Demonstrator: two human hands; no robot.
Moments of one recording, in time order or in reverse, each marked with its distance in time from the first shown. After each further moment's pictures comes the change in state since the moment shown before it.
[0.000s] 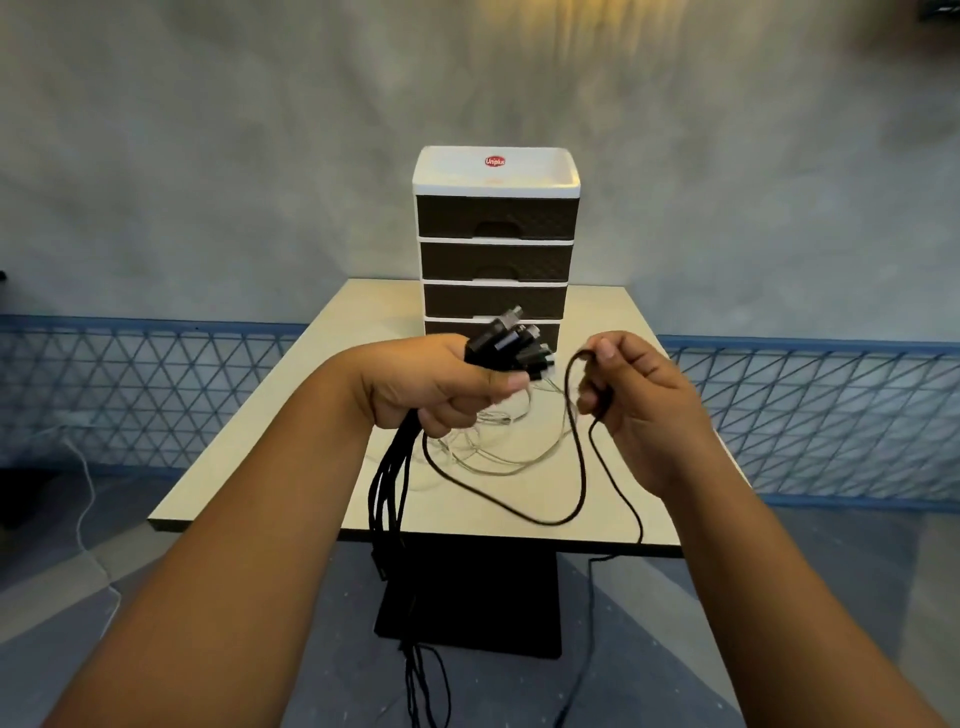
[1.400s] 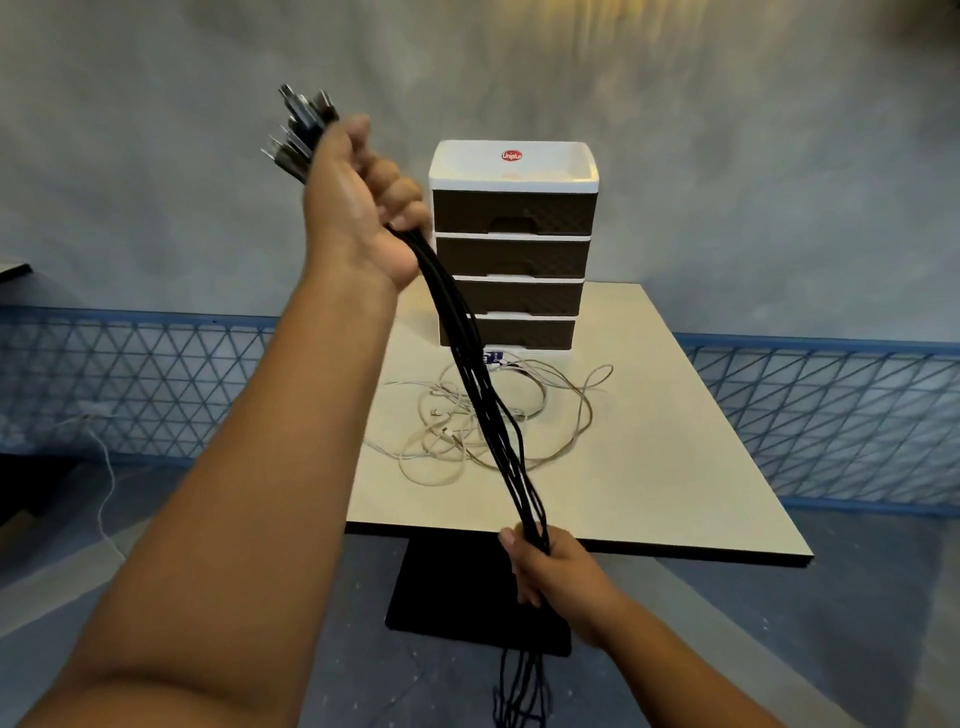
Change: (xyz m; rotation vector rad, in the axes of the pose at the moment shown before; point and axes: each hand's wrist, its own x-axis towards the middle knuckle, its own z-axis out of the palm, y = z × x) left_hand -0.010 0.073 -0.038 -1.126 0.736 0.751; right_hand -0.077 0.136 0.026 -0.304 -0.241 0.458
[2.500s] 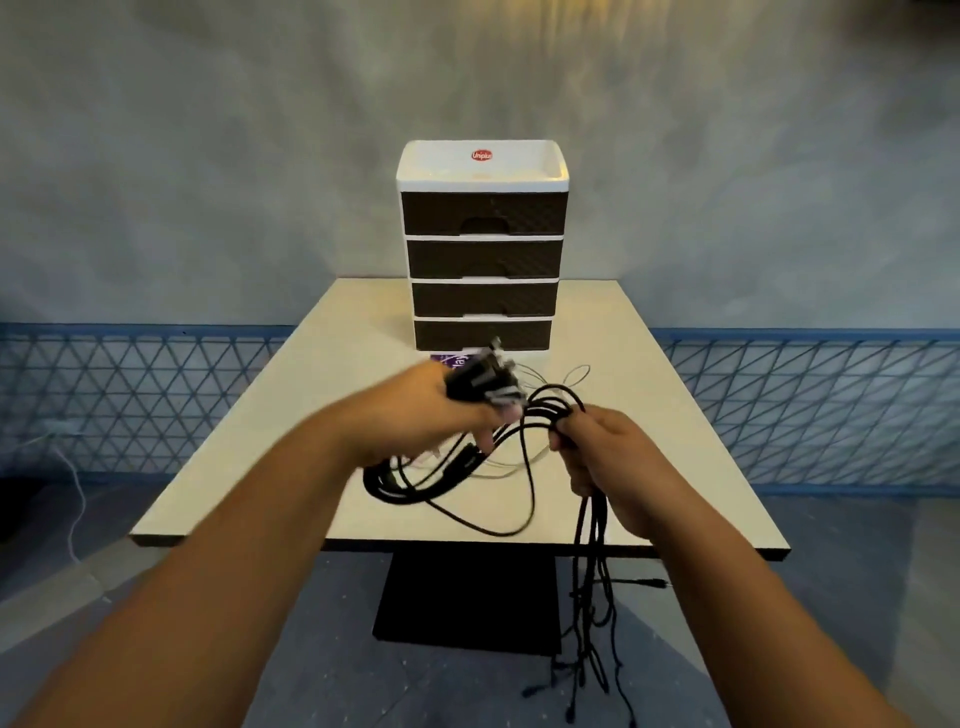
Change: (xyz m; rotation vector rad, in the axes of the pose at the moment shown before) left_hand -0.059 -0.058 -0.063 1.573 -0.575 -0.412; right_hand 0.007 -0.109 -0.068 0.056 0.276 -0.026
